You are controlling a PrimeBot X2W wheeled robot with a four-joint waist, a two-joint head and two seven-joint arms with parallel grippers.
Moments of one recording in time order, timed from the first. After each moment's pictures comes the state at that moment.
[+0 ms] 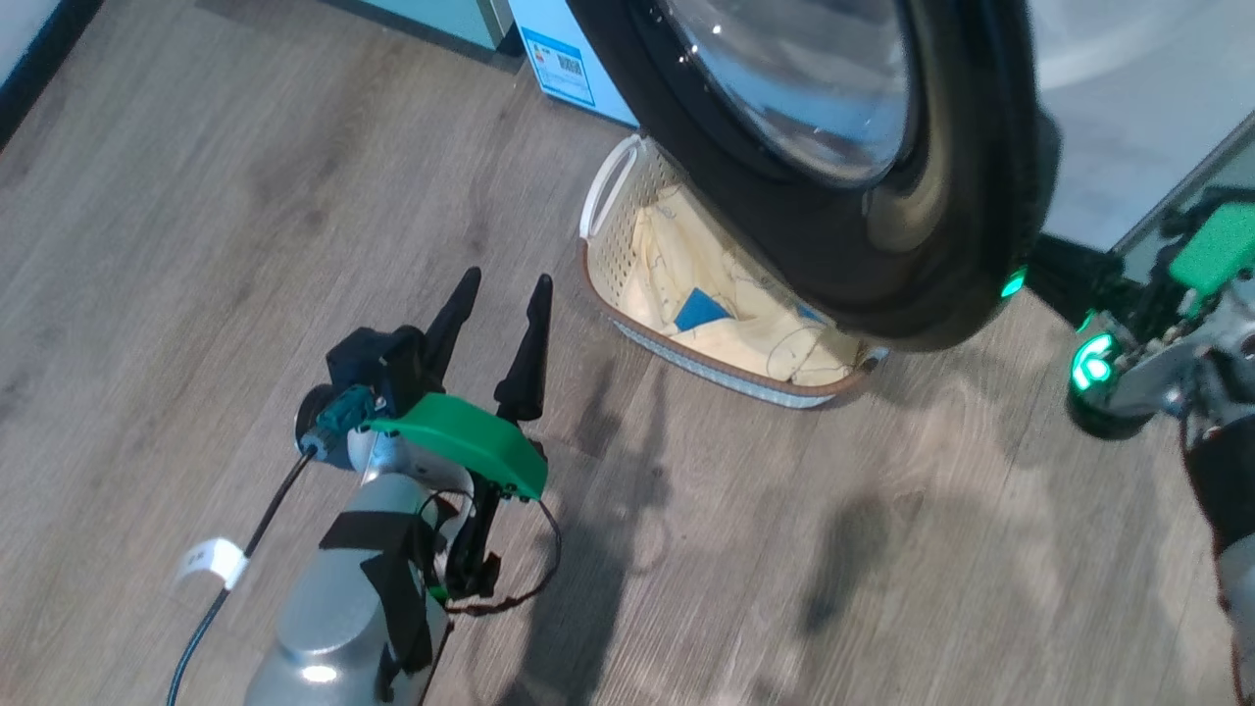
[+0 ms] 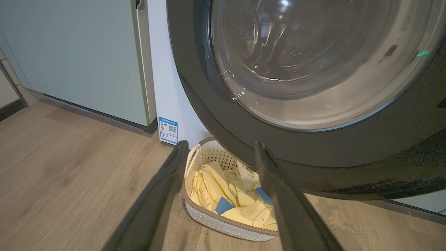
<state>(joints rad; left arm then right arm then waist) -0.40 0.03 -0.20 0.36 -0.33 -0.07 -0.26 -0.81 -0.14 0.07 0.80 1.57 0.13 0.87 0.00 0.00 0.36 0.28</state>
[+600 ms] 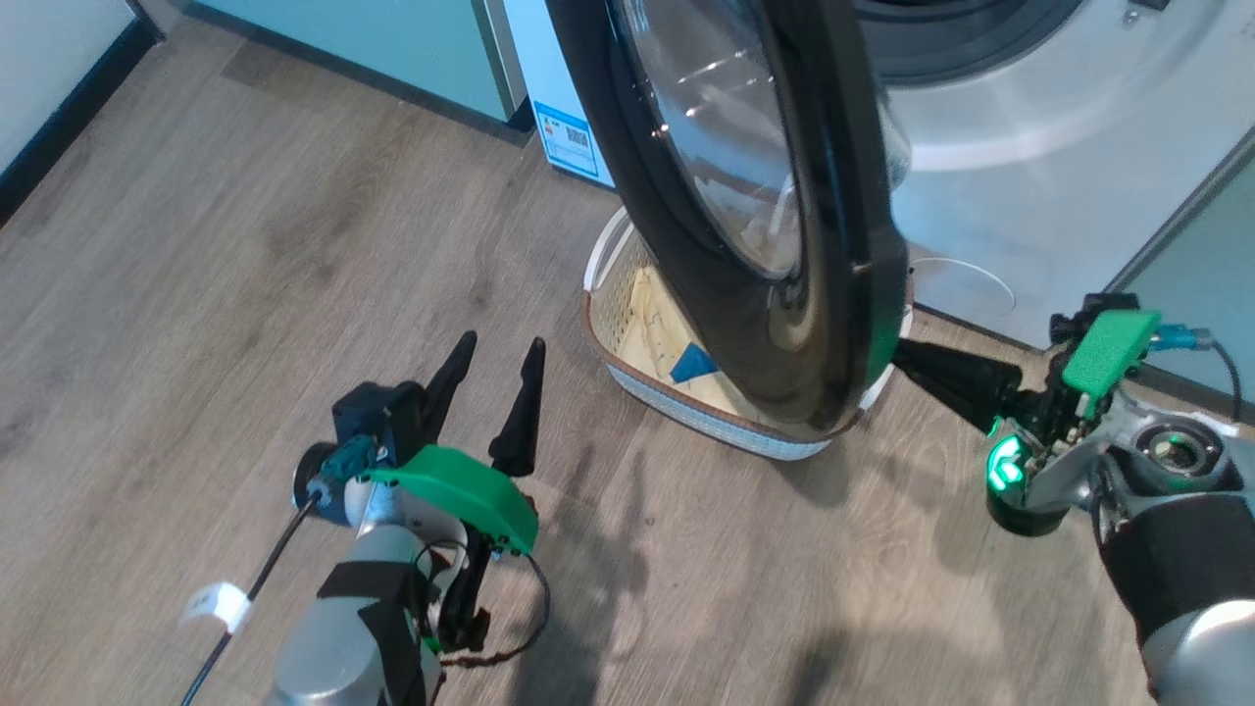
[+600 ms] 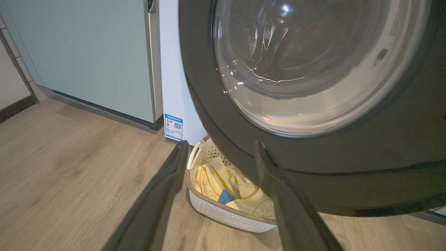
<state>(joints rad) -0.34 0.03 -0.19 0.40 -0.32 -0.09 -0.26 -0.65 -0.07 0.14 0.75 1.59 0.13 0.88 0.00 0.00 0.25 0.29</state>
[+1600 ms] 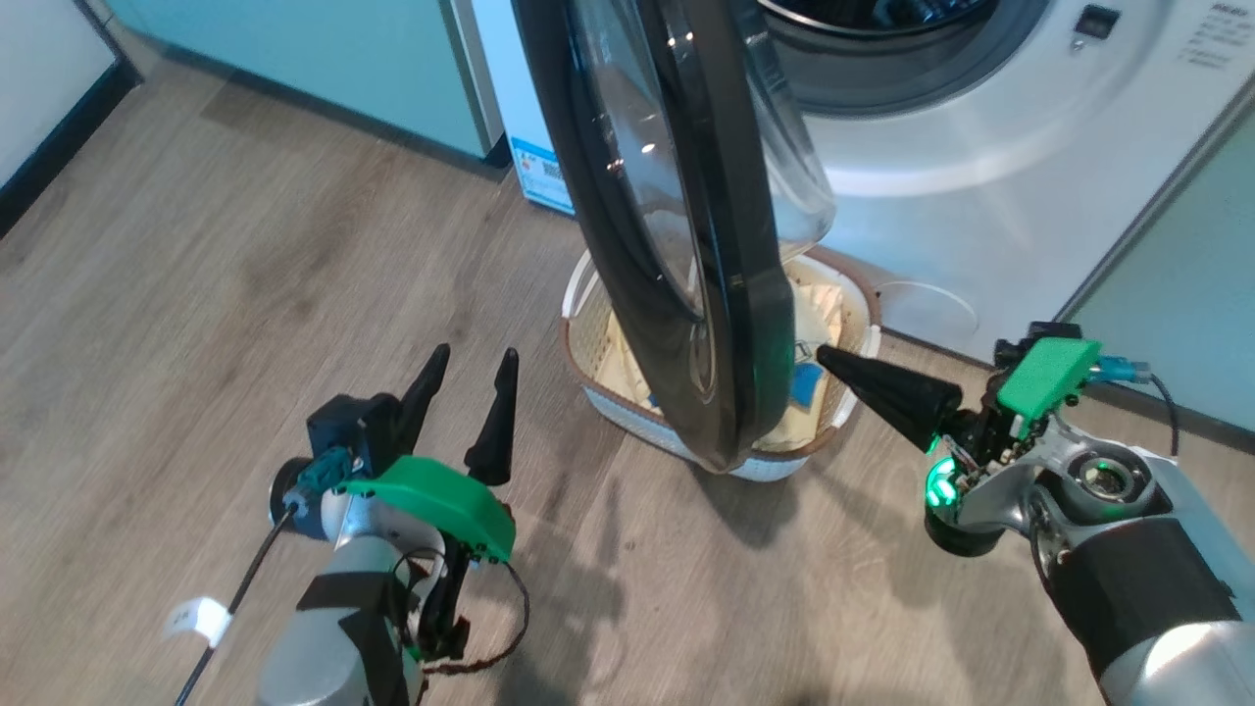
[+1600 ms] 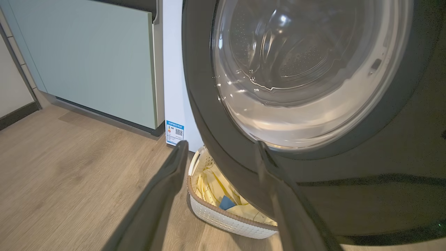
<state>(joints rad) -0.31 0.03 -0.13 0.41 -0.30 -0.10 -0.26 -0.61 -0.06 0.35 0.70 1.78 0.13 0.70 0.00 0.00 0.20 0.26</state>
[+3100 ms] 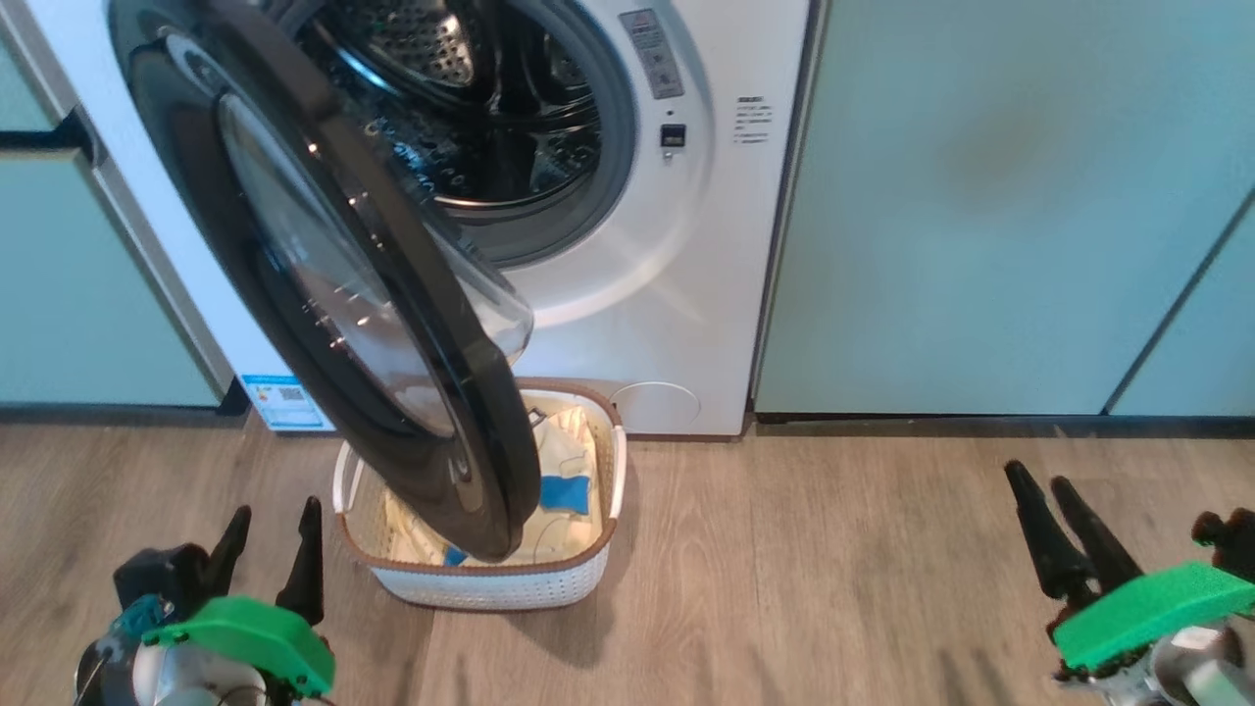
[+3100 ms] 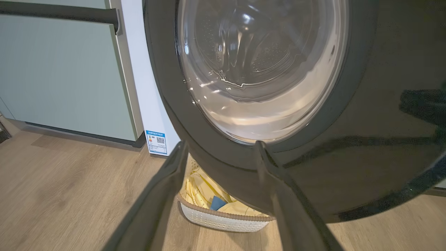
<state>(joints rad) -0.05 0.17 0.10 0.43 -0.32 -0.13 -0.26 -0.19 -0.40 0.57 0.28 1.20 0.13 -0.24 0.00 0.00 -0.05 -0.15</state>
